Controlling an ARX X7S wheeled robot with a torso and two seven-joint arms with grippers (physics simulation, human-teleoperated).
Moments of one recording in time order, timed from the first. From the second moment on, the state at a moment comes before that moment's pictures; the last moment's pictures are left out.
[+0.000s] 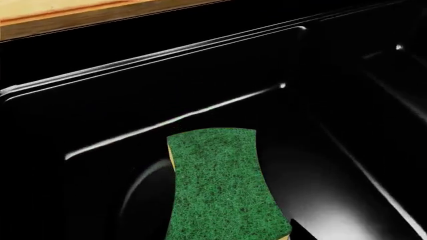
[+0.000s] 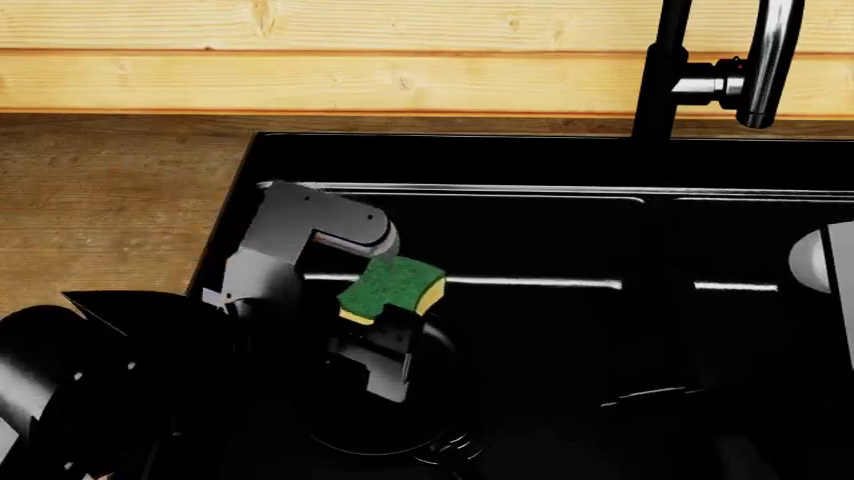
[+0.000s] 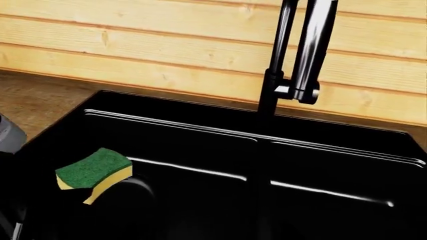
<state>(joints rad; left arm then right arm) -1.06 -0.09 0.54 -0.36 -0.77 -1.07 -0.22 0.69 1.08 -0.16 -0.56 1.66 0.91 0.70</state>
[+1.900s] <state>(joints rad) -0.98 -0.37 0.32 0.13 -1.07 -1.10 -0.50 0.51 0.99 -0.10 -0.53 1.44 0.74 0.61</state>
